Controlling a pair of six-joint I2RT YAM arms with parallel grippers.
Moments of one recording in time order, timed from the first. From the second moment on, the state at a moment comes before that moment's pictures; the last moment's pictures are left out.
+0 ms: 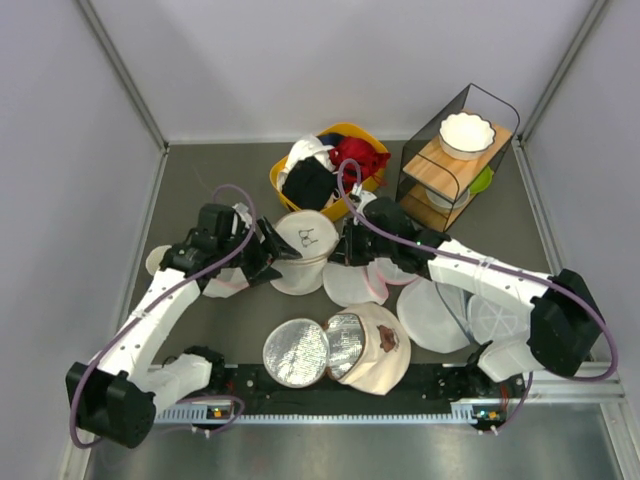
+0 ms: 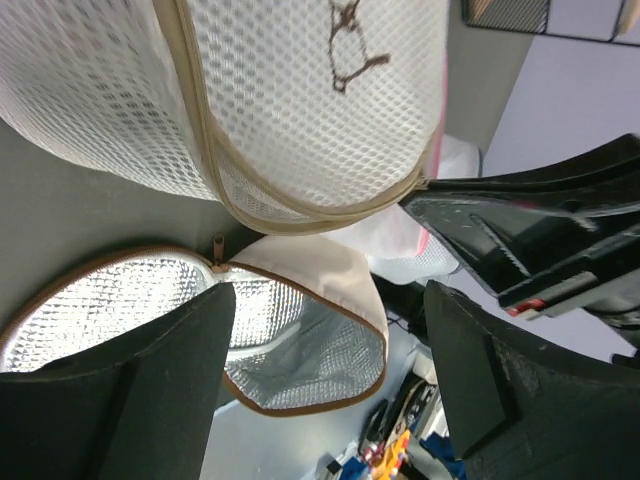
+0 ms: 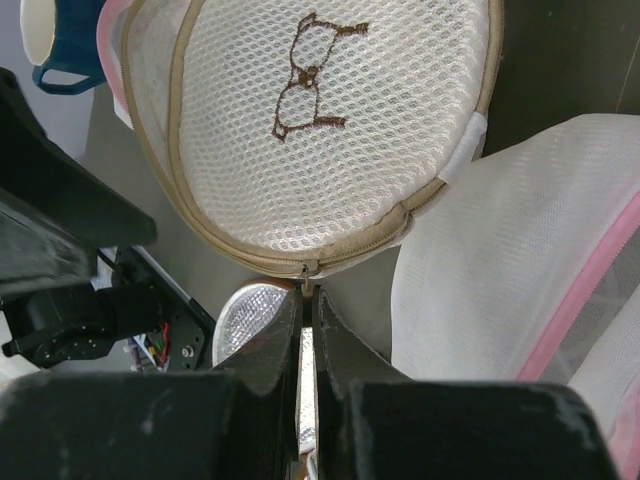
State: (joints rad) left arm -0.28 1.03 0.90 -0.66 0.48 -0.92; right arm 0.81 1.41 1.01 -0.20 -0.19 0.67
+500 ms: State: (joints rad) left arm -0.34 1.21 0.86 -0.45 0.45 -1.05; right arm 0.82 1.42 1.02 -0.23 -0.18 0.65
